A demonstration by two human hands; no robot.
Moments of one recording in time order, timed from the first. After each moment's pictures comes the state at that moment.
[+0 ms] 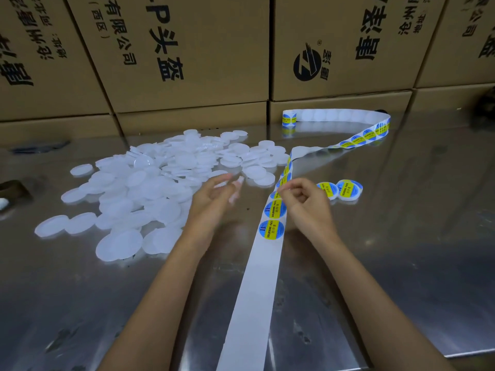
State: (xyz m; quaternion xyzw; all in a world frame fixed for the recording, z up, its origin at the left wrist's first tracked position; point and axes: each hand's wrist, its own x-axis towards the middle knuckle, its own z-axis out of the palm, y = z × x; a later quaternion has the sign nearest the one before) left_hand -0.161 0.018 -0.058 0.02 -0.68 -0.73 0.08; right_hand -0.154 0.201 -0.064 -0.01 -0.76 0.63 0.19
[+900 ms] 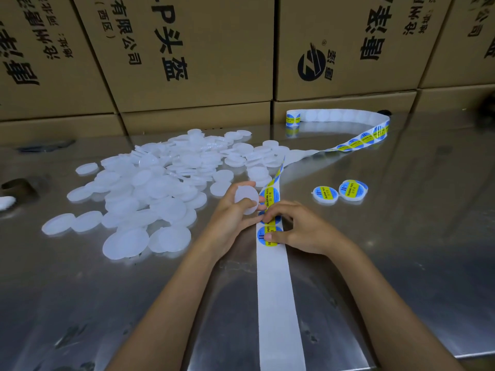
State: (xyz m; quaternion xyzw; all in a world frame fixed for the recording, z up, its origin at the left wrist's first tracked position) left_hand -0.160 0.032 -0.067 -0.05 -0.63 -0.78 -0.05; right_hand -0.151 0.209 -0.073 0.22 -0.89 0.39 0.01
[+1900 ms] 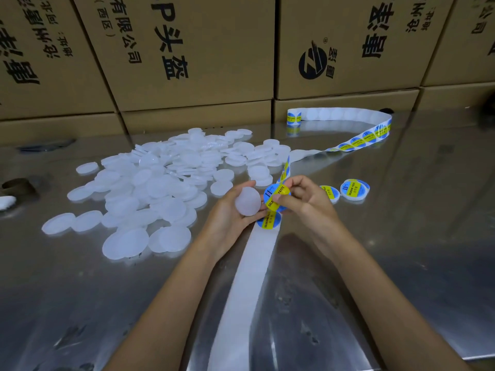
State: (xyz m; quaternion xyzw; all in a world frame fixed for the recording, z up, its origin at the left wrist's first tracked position) left_hand -0.161 0.031 -0.064 0.01 -0.52 -0.85 -0.10; right_hand -0.146 0.198 -0.056 0.08 -0.65 0.75 0.05
